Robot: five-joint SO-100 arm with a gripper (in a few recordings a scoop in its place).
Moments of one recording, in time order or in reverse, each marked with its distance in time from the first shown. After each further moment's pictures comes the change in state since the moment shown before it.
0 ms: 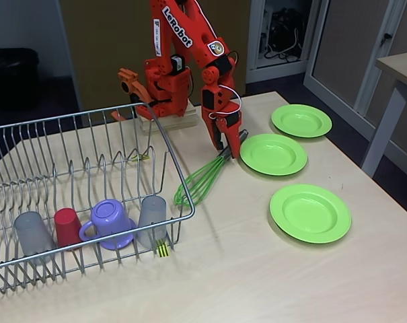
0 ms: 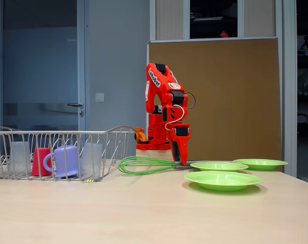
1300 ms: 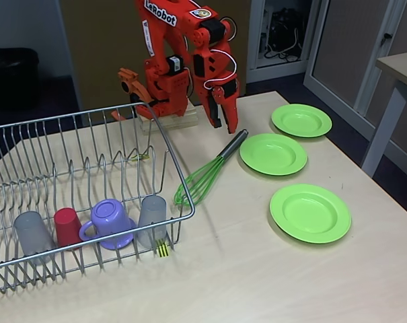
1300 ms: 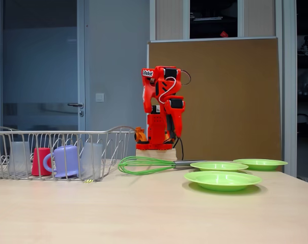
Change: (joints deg) arm 4.4 20.7 -11.3 29.5 -10.7
